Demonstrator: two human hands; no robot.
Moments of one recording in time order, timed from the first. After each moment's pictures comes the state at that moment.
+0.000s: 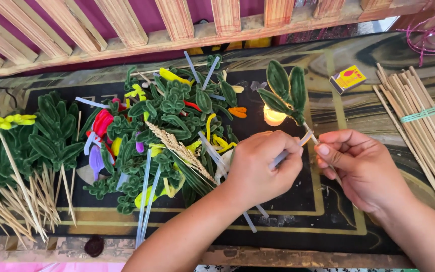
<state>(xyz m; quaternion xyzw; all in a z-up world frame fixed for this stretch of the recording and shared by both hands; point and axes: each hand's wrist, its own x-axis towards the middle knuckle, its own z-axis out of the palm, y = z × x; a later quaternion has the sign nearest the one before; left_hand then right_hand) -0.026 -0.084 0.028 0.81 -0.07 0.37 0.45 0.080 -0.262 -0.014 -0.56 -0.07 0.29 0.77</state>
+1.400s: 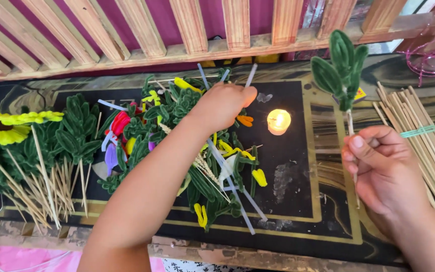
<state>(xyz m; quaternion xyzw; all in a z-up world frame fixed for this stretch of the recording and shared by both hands) 0.051 0.072 0.016 0.99 -0.10 0.00 0.05 0.094 -0.278 0.009 -0.48 -0.10 0.22 0.84</state>
